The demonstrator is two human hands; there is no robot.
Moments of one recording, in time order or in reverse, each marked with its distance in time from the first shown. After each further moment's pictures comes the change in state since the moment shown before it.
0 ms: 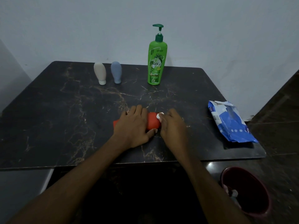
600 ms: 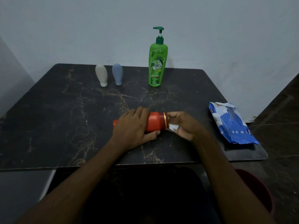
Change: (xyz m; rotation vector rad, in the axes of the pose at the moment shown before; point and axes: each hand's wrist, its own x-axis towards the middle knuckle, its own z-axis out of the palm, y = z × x) left_hand -0.007 -0.003 -0.008 -0.076 0.224 0.070; right_hand 0.041 0.042 -0.028 1.248 -0.652 0.637
